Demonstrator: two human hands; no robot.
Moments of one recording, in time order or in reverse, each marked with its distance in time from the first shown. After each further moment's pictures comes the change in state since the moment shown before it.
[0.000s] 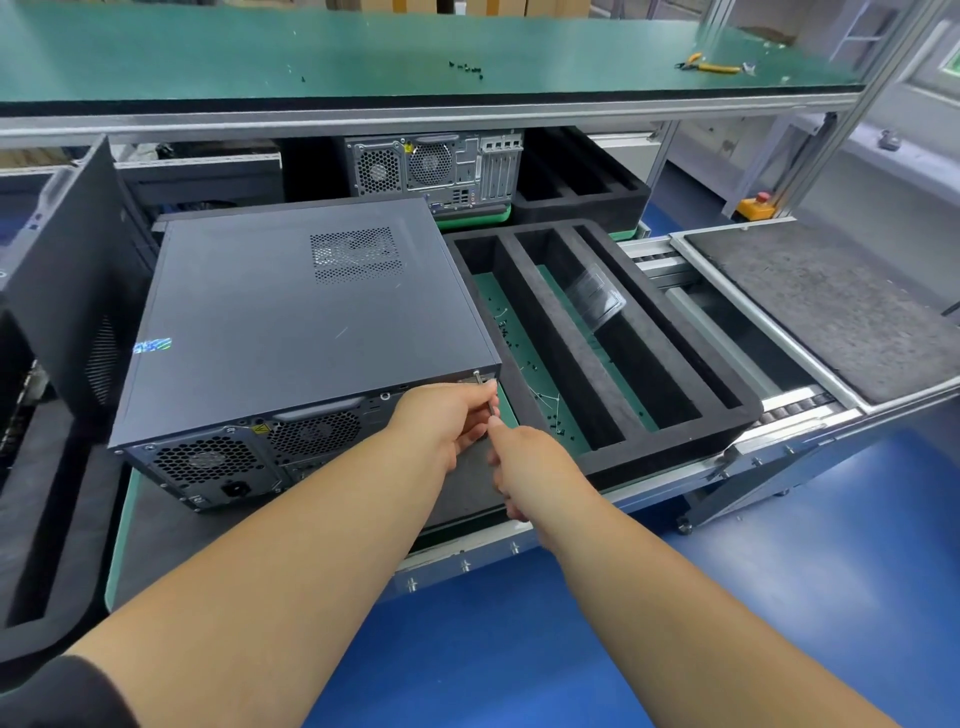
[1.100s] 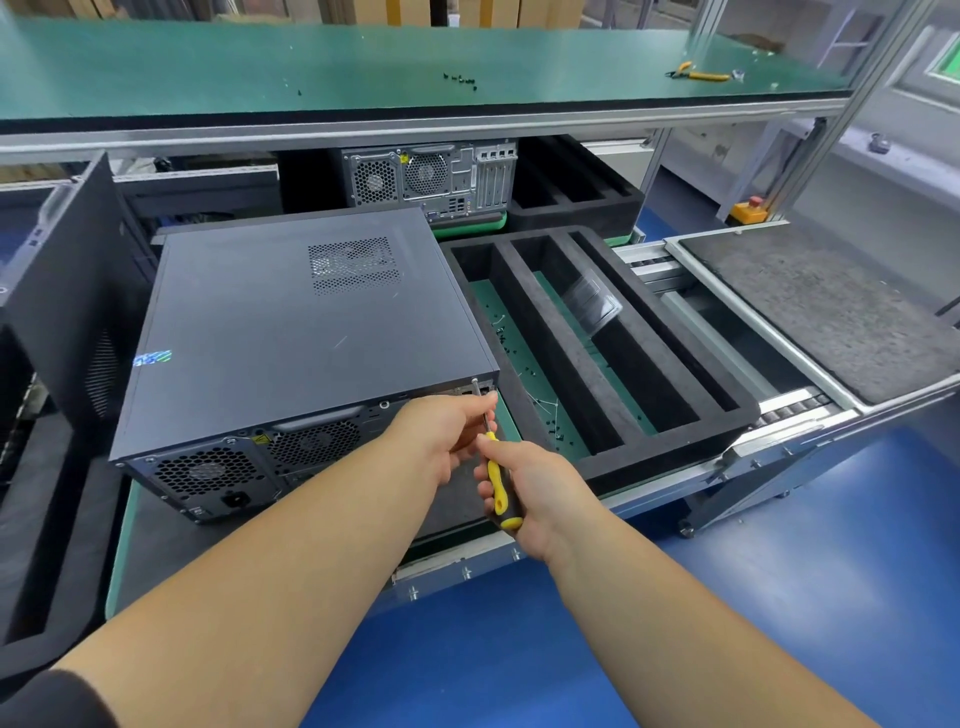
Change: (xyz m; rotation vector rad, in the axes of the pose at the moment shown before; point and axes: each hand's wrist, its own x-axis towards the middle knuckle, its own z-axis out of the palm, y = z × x) left_hand 0.005 -0.003 -0.006 0.117 -0.002 -0.032; right_hand -0.004 0.014 0.001 0.638 -0.106 0.100
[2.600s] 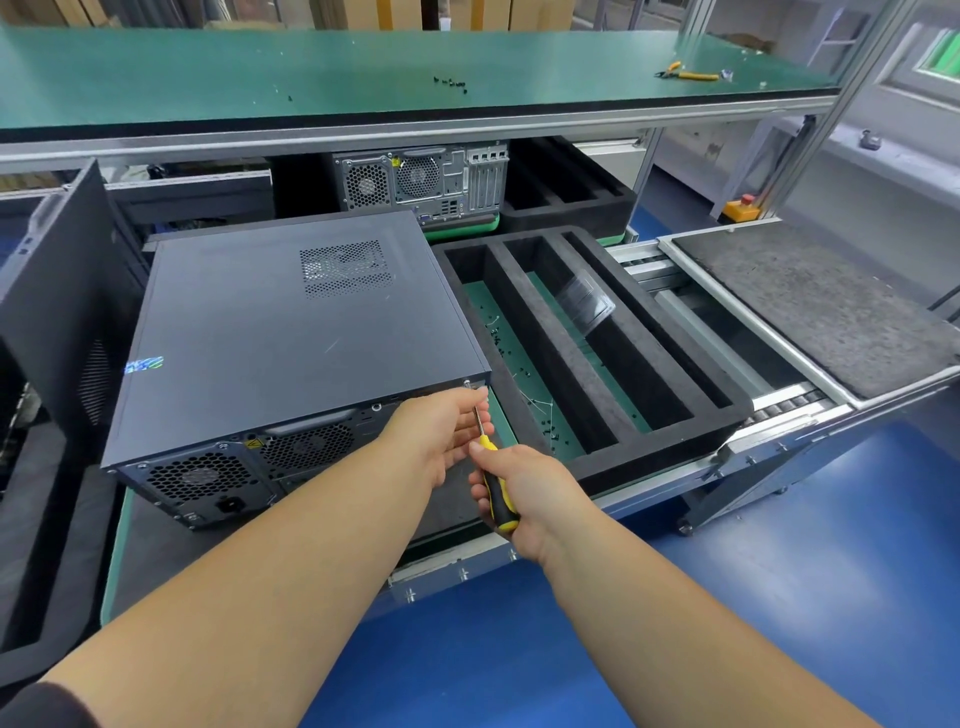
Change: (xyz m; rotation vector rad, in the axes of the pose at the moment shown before) left_hand -0.003 0.000 0.003 -0.024 -0.007 0.027; right_hand -0.004 -0.002 0.001 -0.028 0.004 0.022
